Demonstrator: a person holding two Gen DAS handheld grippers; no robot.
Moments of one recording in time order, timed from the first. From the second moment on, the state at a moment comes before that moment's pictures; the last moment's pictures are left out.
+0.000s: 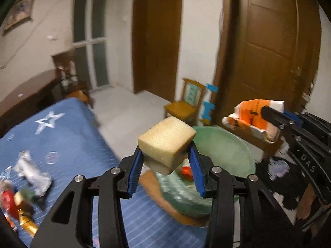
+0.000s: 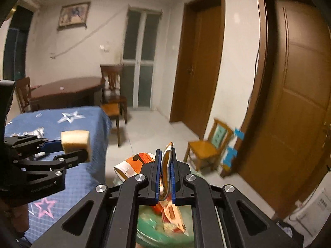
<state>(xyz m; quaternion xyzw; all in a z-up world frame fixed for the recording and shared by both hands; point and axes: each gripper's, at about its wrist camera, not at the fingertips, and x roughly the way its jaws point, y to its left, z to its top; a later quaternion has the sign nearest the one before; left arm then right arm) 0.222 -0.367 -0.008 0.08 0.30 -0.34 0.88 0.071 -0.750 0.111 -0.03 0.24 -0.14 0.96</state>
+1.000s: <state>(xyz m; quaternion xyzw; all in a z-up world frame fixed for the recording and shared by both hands) 0.255 -0.481 -0.099 0.14 0.41 -0.37 0.82 0.131 -0.793 0.000 0.04 0.35 -0.14 0.92</state>
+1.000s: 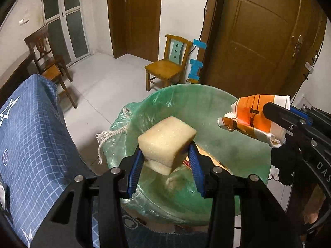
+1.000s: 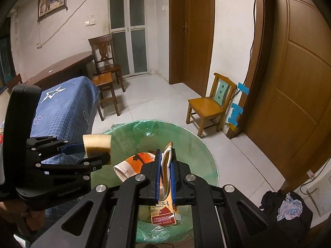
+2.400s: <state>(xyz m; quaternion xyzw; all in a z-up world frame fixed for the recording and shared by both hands) 0.234 -0.208 0.035 0.12 0.33 -0.24 0.90 0.119 -0.567 0.050 0.01 0.26 0.07 0.96</state>
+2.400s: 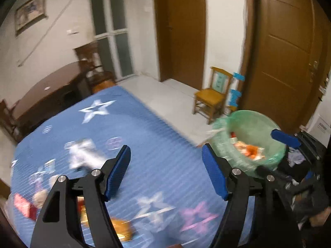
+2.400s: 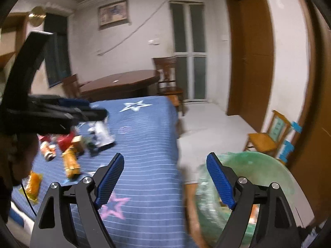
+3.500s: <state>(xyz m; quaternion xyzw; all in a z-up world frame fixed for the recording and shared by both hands) 0.382 0.069 -0.106 0.13 0.53 -0.03 0.84 0.347 -0.361 -0.007 0.00 0.42 0.25 0.87</state>
